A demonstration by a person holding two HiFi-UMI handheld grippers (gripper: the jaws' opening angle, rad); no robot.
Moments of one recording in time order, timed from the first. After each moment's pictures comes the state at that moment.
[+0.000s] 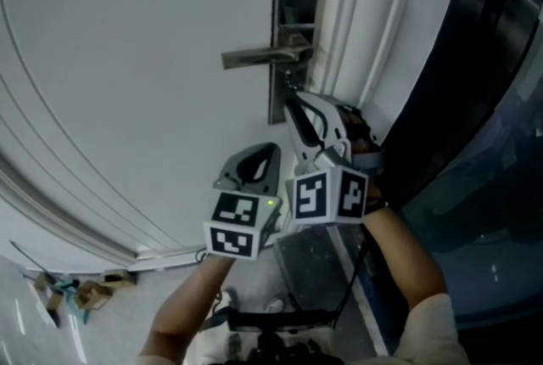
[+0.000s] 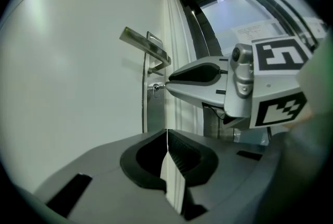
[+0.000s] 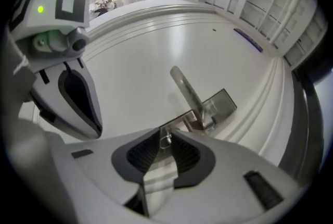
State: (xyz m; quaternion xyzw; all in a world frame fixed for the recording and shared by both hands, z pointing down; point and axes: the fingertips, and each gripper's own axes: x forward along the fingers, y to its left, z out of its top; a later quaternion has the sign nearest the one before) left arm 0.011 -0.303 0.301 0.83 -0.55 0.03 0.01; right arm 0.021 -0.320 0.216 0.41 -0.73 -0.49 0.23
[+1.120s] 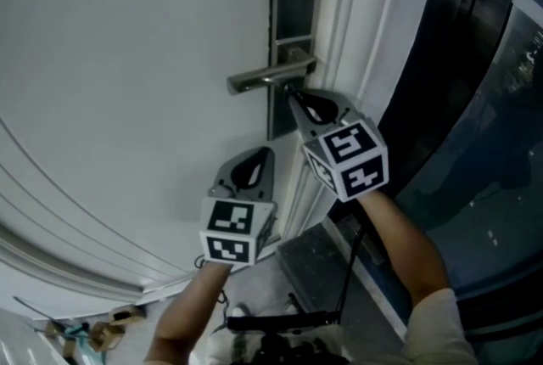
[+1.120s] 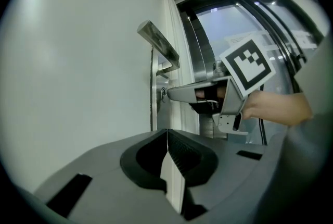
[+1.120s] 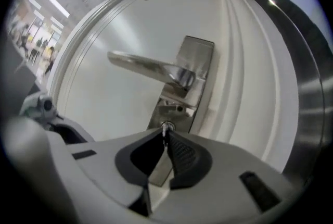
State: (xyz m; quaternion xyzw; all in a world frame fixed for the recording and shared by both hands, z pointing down) left arm -0.014 -0.329 0.293 0.87 -0.49 0.01 -0.01; right arm 0.026 -0.379 0.212 0.46 -0.86 -0.16 0.14
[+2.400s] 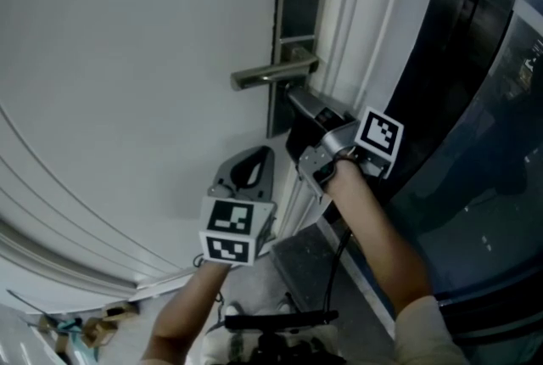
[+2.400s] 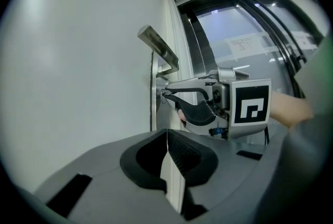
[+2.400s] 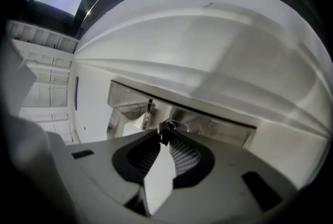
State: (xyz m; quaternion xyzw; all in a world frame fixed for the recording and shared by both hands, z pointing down) left arm -0.014 -0.325 0.291 0.87 -0.50 0.00 -0.01; right arm 0.037 -0.386 0.213 0.26 -0.79 0.46 -0.31
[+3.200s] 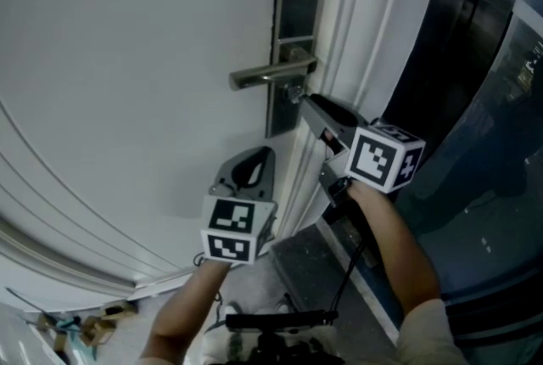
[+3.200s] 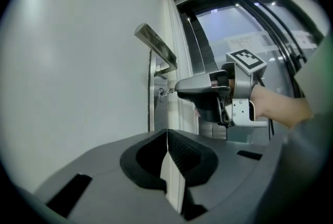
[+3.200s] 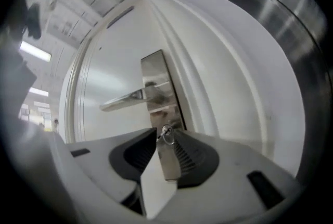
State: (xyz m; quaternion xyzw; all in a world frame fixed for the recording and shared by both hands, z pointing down) left arm -0.010 -0.325 0.293 0.87 -0.50 0.01 -0.01; right arm 0.055 -0.363 0.200 0.40 -0.91 0.10 -0.07
